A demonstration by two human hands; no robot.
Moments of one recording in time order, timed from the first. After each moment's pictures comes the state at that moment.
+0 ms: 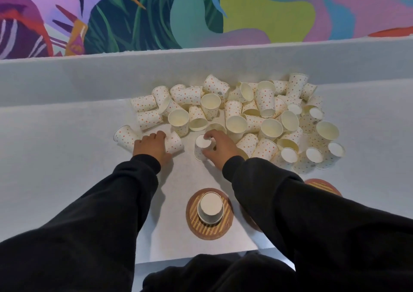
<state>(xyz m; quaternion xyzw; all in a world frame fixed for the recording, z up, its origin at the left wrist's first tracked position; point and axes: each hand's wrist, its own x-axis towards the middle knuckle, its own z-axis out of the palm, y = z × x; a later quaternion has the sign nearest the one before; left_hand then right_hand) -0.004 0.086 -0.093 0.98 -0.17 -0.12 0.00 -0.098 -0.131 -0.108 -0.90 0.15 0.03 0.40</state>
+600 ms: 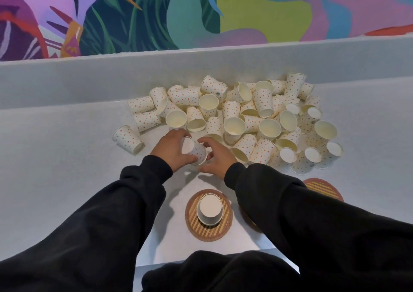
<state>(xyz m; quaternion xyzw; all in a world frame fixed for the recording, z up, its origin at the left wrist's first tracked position) -0.038 0.048 -0.055 0.92 -0.25 -0.14 0.25 -0.116 -0.126 -0.112 -0.88 0.09 0.07 0.47</state>
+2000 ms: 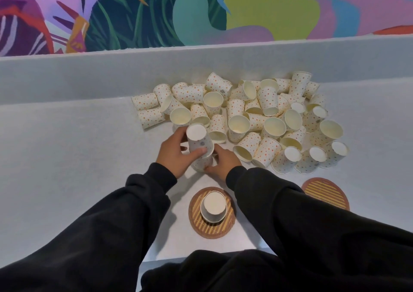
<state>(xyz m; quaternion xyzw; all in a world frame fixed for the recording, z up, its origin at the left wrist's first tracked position) -0.065 0.056 -0.059 0.84 -0.21 -0.11 0.48 -0.126 -0.117 -0.120 -0.90 0.16 0.11 0.40</state>
